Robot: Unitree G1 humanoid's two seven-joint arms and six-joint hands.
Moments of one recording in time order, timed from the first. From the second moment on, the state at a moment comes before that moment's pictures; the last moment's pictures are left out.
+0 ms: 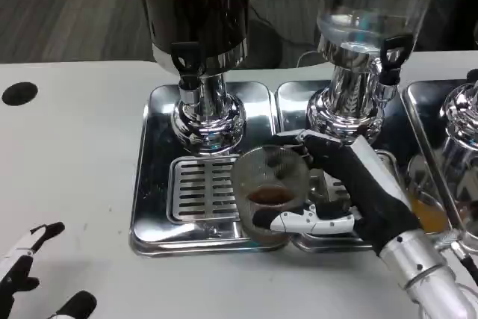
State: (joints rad) left arm 0.73 0.36 0.29 -0.13 0.32 -0.57 0.00; right arm -0.09 -0.21 0.18 0.29 -0.26 -0.41 0.08
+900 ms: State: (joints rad) left arm 0.70 0.35 0.25 -0.14 0.36 -0.52 0.00; right arm 0.16 -0.33 0.02 0.11 -0.11 -0.49 0.20
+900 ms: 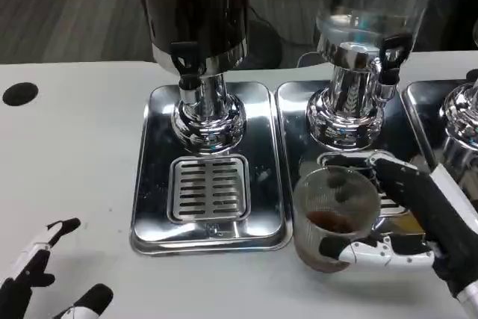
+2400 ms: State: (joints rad) left arm 0.73 0.35 0.21 -0.27 0.41 -0.39 -0.01; right arm 0.18 -0.33 -0.03 0.55 -0.07 -0.95 0.24
